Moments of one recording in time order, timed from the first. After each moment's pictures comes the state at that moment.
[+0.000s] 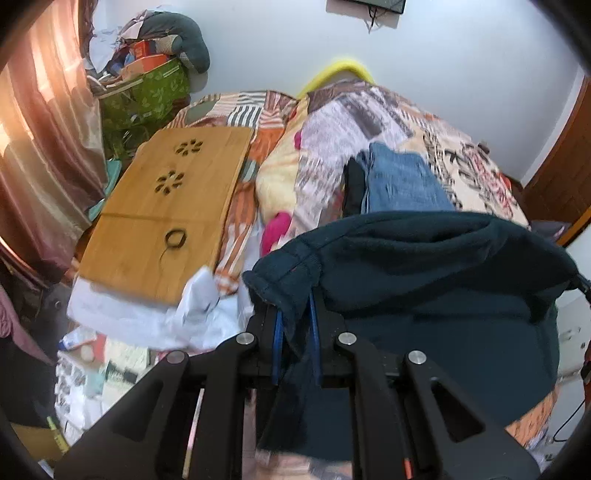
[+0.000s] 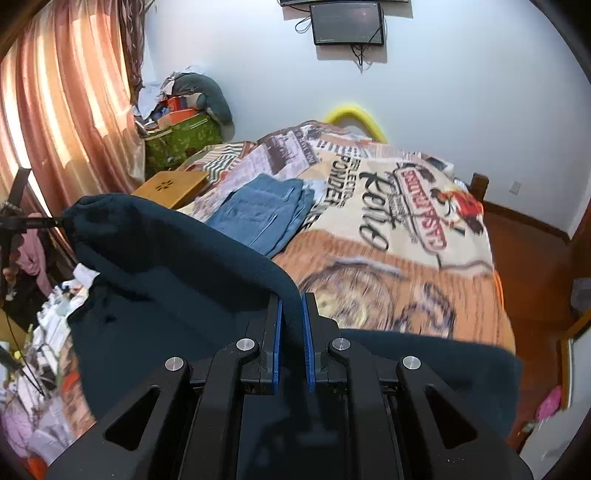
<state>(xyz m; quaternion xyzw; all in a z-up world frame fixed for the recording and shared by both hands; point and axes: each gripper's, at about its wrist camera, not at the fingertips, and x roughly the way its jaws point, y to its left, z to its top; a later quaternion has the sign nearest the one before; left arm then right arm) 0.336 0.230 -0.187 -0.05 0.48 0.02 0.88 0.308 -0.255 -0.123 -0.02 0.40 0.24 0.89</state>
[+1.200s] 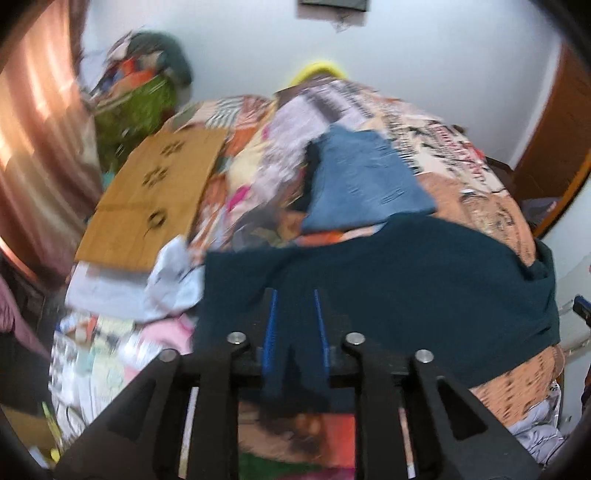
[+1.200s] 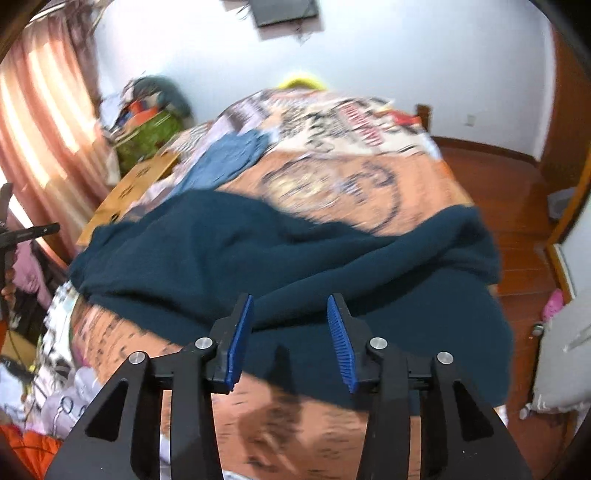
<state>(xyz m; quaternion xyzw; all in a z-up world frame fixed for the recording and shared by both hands) 0.272 0.136 -0.187 -0.01 0.45 0.00 0.89 0.184 -0.337 -0.158 0.05 0.44 0.15 0.88</state>
